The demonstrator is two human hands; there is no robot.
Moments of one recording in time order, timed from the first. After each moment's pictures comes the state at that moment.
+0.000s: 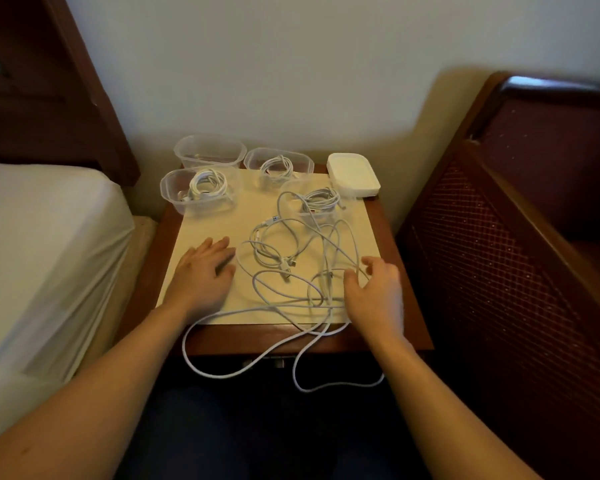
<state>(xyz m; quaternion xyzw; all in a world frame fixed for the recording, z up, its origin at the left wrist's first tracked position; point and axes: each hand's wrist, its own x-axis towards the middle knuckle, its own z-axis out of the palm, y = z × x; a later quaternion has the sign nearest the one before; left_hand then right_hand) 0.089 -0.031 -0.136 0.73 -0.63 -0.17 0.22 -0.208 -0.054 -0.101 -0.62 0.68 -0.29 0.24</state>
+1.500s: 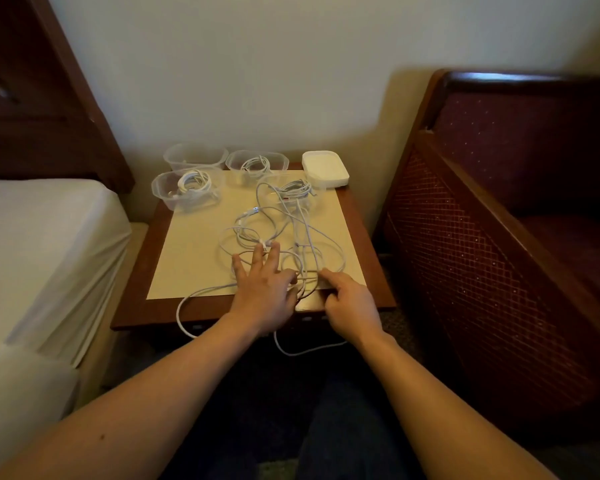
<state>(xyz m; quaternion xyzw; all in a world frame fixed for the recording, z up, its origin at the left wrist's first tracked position) -0.068 0.025 -0.104 0.69 -0.72 -0.04 0.06 -0.243 0.012 -0.103 -0.71 0.60 -0.21 0.32</state>
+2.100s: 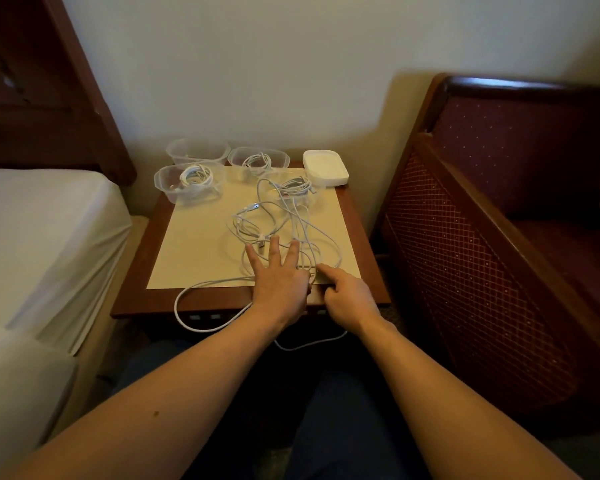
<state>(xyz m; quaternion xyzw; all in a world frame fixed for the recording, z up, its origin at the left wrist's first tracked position) -0.109 0.024 -0.093 0.68 -0.73 0.01 -0.03 -0.254 0.005 -0.097 -0.72 0.59 -0.16 0.32</state>
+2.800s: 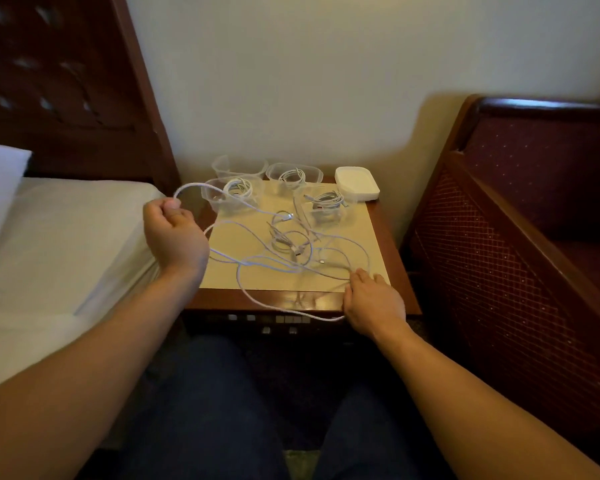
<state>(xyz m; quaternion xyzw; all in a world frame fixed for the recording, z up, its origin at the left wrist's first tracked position) 0.052 0.055 -0.016 0.68 -0.25 -0.02 0.69 -0.236 0.002 -0.110 -0.81 0.59 0.01 0.03</state>
